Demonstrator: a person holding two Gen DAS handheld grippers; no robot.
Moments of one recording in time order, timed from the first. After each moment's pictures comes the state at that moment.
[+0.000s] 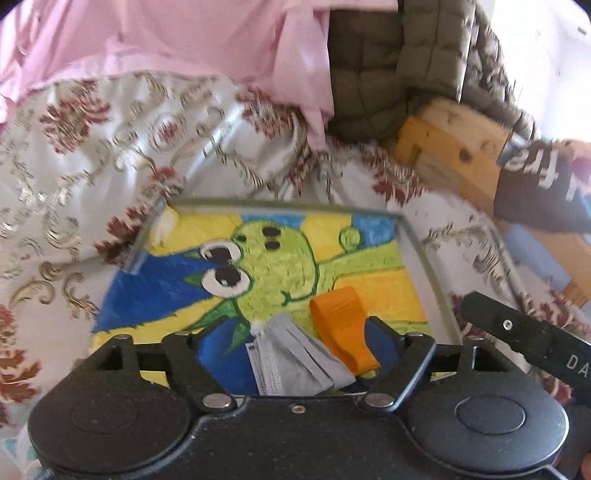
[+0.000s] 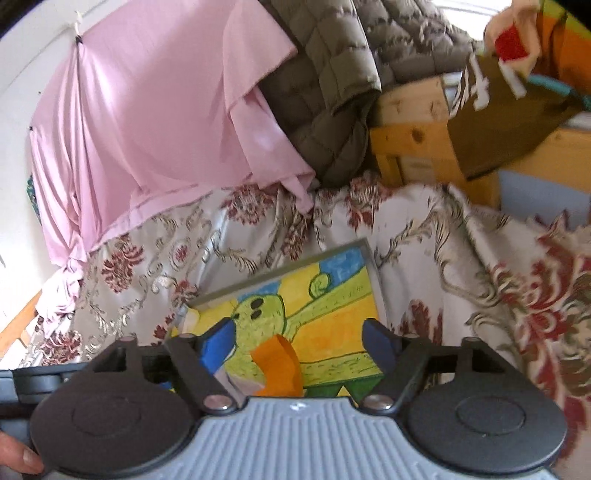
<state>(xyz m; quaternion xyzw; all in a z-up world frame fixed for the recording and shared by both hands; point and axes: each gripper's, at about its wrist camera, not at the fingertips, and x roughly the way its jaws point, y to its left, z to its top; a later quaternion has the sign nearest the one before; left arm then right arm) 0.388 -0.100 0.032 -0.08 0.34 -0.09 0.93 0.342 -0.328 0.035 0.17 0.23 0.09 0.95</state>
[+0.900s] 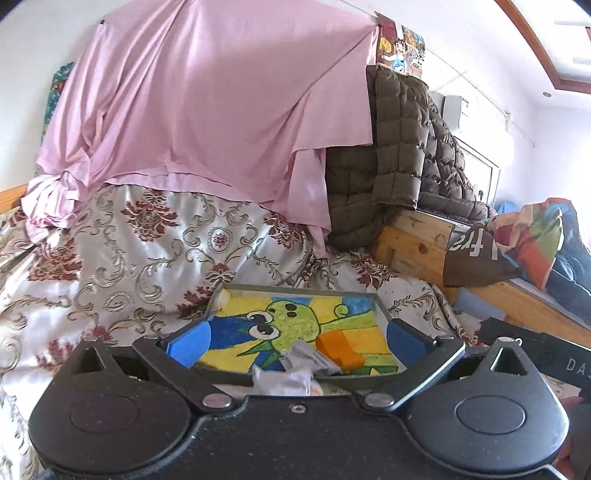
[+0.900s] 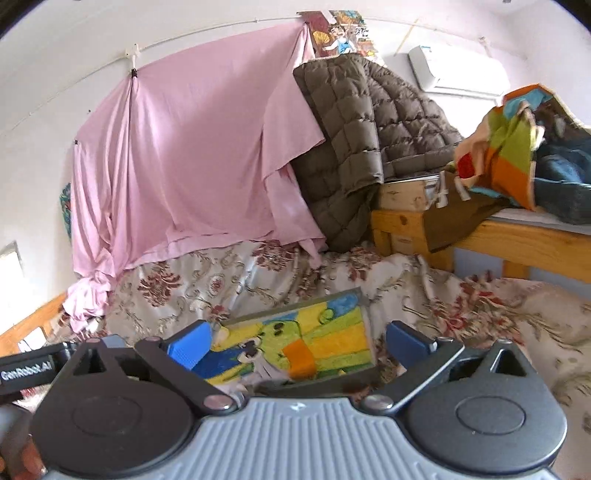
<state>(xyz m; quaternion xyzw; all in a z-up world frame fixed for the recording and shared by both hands) 0.167 -0.066 0.089 -0.08 0.16 -0.06 0.98 0.150 -0.302 0.076 0.11 0.13 0.05 0.98</state>
